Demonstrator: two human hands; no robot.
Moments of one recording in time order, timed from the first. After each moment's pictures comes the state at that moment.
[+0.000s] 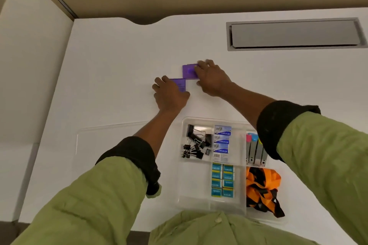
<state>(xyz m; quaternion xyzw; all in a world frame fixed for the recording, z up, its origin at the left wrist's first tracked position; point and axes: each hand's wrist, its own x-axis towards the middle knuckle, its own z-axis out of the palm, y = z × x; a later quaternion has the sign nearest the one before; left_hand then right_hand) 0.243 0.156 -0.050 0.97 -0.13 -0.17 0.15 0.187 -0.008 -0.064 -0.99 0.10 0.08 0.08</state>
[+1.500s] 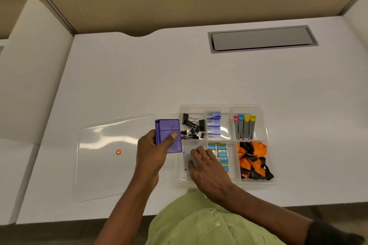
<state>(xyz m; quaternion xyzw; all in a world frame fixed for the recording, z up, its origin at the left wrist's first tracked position) 0.087 0.342 0.031 0.76 -0.01 -0.31 0.57 -0.062 0.249 -0.030 -1.00 0.06 0.05 0.03</state>
